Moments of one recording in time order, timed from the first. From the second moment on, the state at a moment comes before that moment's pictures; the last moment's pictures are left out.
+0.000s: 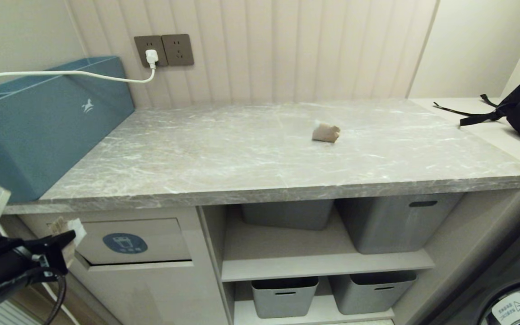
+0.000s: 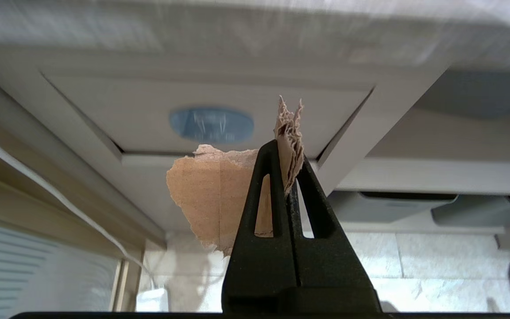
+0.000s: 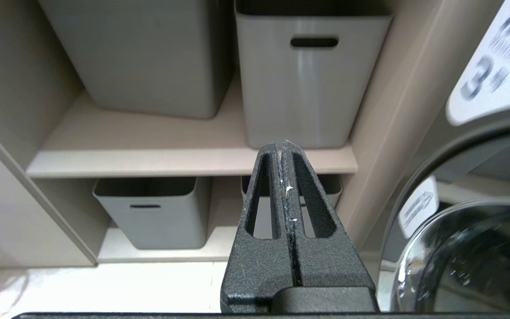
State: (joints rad) left arm -0.03 1.15 -0.38 -0.46 0.06 -0.06; right arm 0.00 0.00 0.00 0.00 0.00 -0.01
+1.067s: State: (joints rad) left arm -0.03 1.23 -0.28 -0.55 0.01 -0.07; right arm 0.00 0.00 0.00 0.00 0.01 -0.01
